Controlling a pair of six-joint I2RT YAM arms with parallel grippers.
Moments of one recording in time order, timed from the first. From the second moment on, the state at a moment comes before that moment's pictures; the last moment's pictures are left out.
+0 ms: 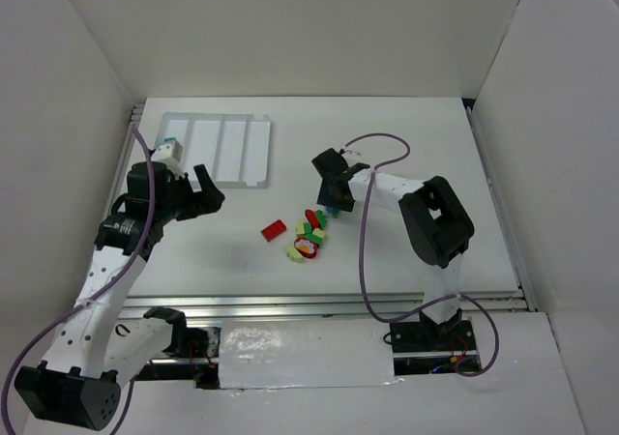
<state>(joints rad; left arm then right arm) -0.14 0.91 0.97 -0.64 0.07 -0.40 0.59 1.94 1.29 -0.45 0.33 0.79</state>
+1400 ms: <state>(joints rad) -0.74 1.15 0.81 -0.04 0.47 -0.88 0.96 0.88 0.68 -0.10 0.04 0.28</state>
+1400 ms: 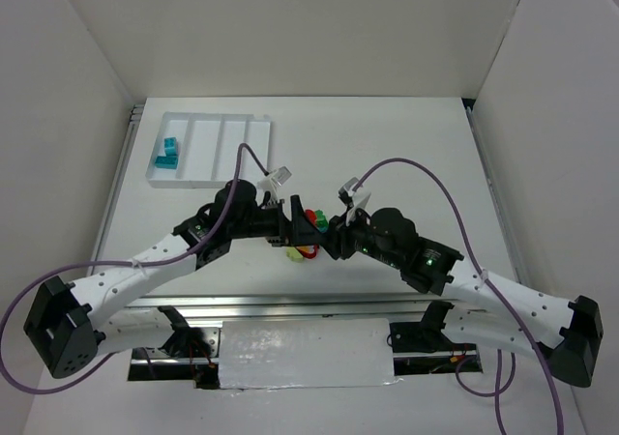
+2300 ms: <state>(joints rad) -0.74 1.06 0.84 -0.07 0.25 -0.92 0.98 0.78 0.60 -0.01 0.00 0.30</state>
